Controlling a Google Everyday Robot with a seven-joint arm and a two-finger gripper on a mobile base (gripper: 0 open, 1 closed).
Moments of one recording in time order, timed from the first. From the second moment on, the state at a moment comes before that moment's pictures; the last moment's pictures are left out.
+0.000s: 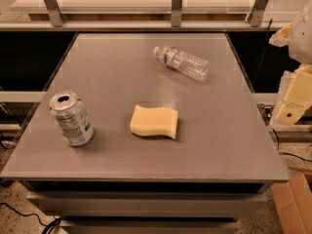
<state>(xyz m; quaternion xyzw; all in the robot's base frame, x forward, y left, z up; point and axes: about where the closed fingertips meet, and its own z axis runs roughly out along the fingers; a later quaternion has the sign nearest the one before) 0.438 -0.217 0.977 -0.60 0.78 -0.04 0.16</state>
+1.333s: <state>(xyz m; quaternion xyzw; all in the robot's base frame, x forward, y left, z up) 0.517 -0.172 0.976 -0.58 0.79 -0.03 0.18</state>
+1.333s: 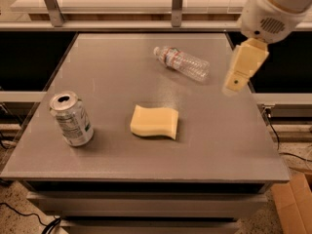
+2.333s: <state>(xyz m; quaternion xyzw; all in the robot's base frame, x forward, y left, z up) 0.653 -0.123 0.932 -0.50 0.85 0.00 0.18</state>
